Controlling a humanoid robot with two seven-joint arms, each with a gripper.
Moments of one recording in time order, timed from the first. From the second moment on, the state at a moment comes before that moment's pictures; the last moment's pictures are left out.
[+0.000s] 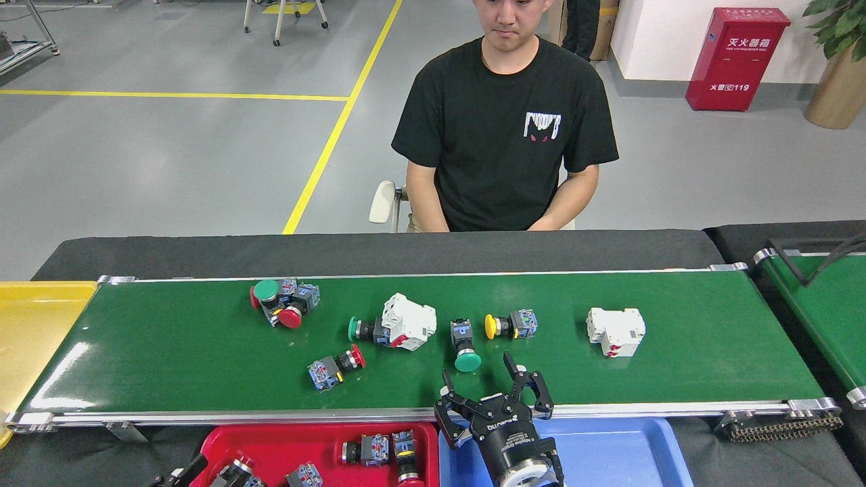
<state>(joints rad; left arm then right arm) 0.33 0.16 0.42 -1.56 -1.29 -0.78 -0.02 -0.18 0.14 0.46 -1.35 1.51 0.12 0.04</state>
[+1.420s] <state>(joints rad) -0.37 0.21 0.33 -0.91 -1.51 -0.49 -0.01 -0.04 0.07 0.67 -1.64 1.41 -0.20 0.10</state>
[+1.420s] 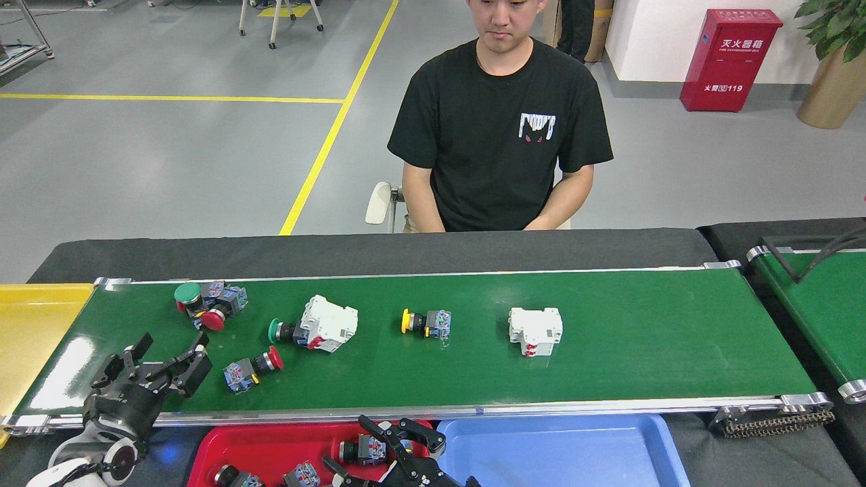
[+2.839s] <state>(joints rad) -0.66 0.34 0.04 -0.35 -1.49 -0.22 0.26 0.18 0.01 -0.06 -1.64 1.40 -0.02 -0.06</state>
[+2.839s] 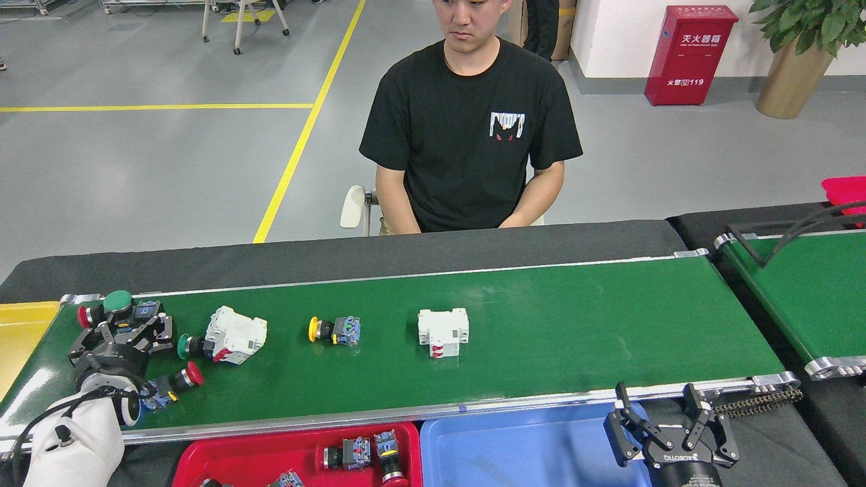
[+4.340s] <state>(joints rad) 0.37 0.23 0.28 -1.74 -1.25 -0.76 0.08 0.23 0.01 -0.02 -1.68 1.41 -0.02 -0.07</state>
